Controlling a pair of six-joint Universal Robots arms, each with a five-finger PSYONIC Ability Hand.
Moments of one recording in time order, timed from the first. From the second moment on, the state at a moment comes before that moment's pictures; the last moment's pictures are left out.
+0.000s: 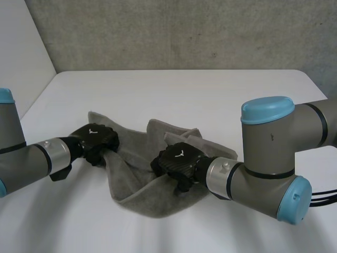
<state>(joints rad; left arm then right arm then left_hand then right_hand) 4.58 -2.05 -1.53 2.98 -1.01 3.63 2.18 -0.99 1.34 0.21 1.08 2.75 0.99 0.98 0.99 0.99 0.82 0.82 0.81 0.81 0.81 0.64</state>
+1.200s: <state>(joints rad) 4.62 -1.88 -1.63 2.88 -0.87 3.64 1.97 -1.11 1.29 0.36 1.05 2.70 1.24 1.31 1.32 1.35 1.12 1.32 1.28 1.33 1.33 1.15</state>
